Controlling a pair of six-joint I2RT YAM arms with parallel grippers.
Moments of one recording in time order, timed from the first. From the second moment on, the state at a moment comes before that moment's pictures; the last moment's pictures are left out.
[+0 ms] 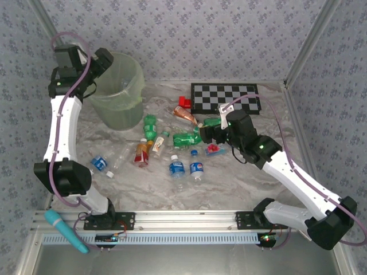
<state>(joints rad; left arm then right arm) 0.03 1.60 1.83 -0.64 0.17 -0.66 0.64 1.09 1.04 -0.51 0.15 0.22</state>
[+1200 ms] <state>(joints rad) -0.28 1.26 1.38 -0.70 0.16 -0.64 0.88 1.42 0.78 -0.44 0.08 0.59</state>
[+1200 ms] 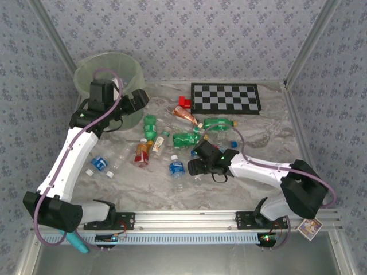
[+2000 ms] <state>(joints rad) -0.28 1.28 1.39 -0.67 0.24 -0.68 0.91 1.33 0.77 -0.43 0.15 0.61</state>
